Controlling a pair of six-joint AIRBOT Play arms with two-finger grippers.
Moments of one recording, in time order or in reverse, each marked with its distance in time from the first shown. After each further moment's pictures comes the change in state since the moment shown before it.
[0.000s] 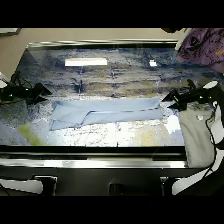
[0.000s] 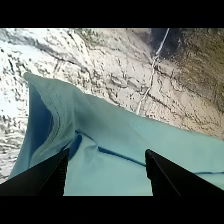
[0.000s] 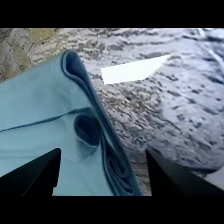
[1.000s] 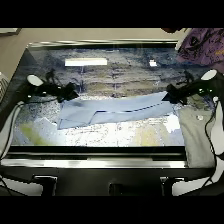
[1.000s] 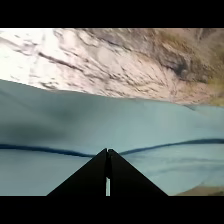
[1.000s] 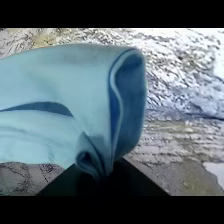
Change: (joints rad) left arm -0.387 -0.065 0.006 -0.095 0.122 -0.145; right arm 0.109 0.182 0.025 -0.154 0.073 0.159
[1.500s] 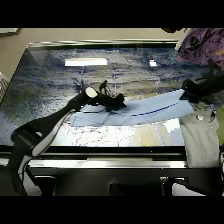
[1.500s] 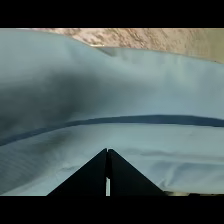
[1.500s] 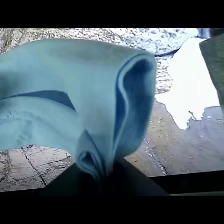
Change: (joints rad) left arm -0.483 -0.294 0.229 -0.280 0.184 -0.060; right arm 0.000 0.304 0.002 -0.237 0.164 0.158
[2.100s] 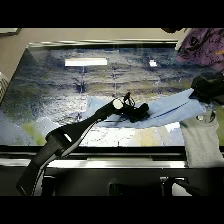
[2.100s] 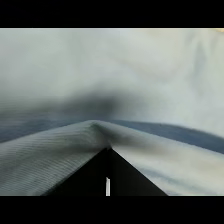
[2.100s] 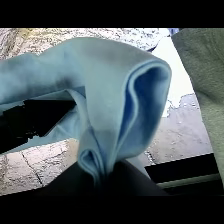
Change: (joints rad) left arm -0.210 -0.275 0.316 -0.103 0.080 -0.182; right arm 0.000 0.134 0.005 -0.053 0.034 0.029
